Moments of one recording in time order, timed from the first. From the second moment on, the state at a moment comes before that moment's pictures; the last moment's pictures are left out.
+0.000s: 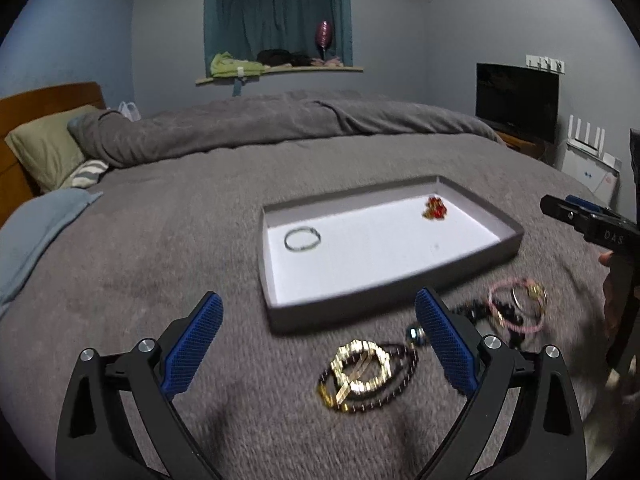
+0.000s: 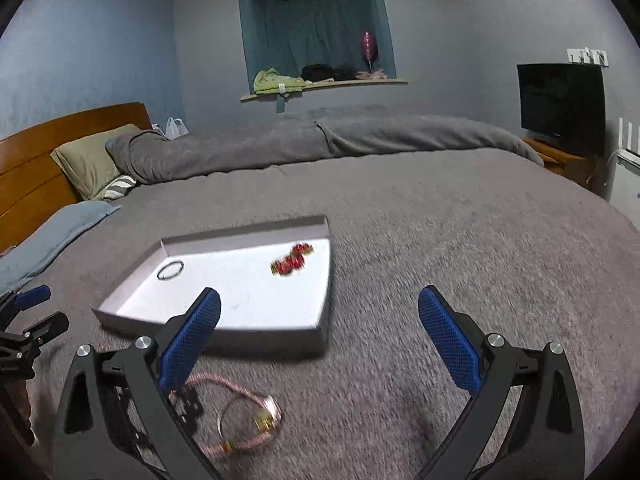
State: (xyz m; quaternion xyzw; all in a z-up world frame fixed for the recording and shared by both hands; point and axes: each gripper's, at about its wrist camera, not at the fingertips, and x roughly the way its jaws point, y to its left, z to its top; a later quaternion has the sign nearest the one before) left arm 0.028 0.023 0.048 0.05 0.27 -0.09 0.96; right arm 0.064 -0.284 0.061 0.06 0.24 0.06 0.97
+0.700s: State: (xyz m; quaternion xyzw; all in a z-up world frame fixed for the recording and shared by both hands) left arm 0.023 0.009 0.007 0.08 0.31 -0.13 0.94; right arm 0.018 -0.234 0.027 0.01 0.29 0.18 0.94
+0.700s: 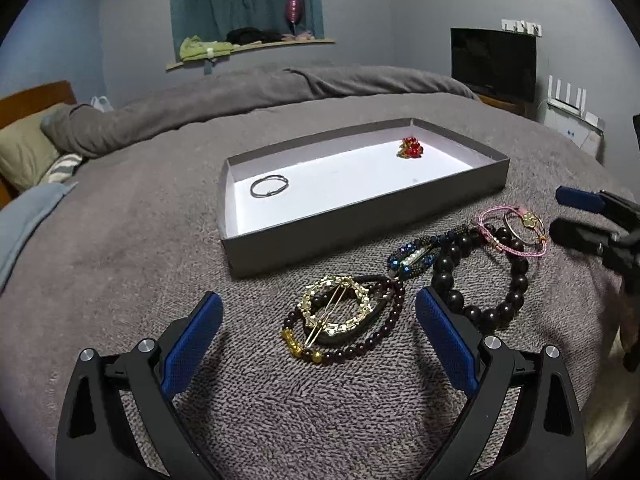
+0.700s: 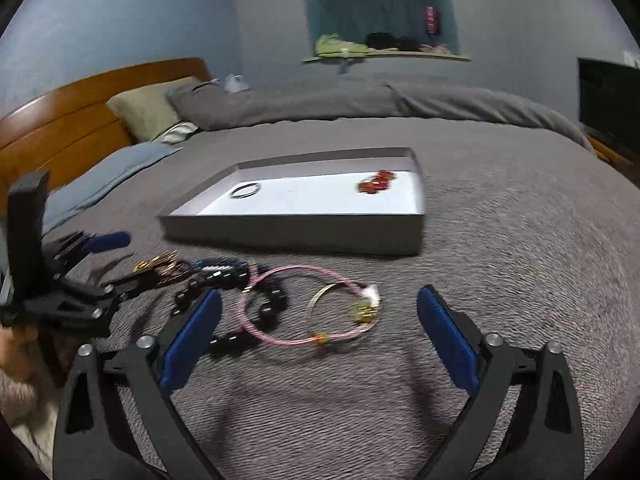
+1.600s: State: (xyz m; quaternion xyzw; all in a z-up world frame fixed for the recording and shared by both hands) left arm 0.038 0.019 0.010 0.03 0.33 -0.15 0.93; right arm 0.011 -0.201 0.015 -0.04 0.33 0.23 0.92
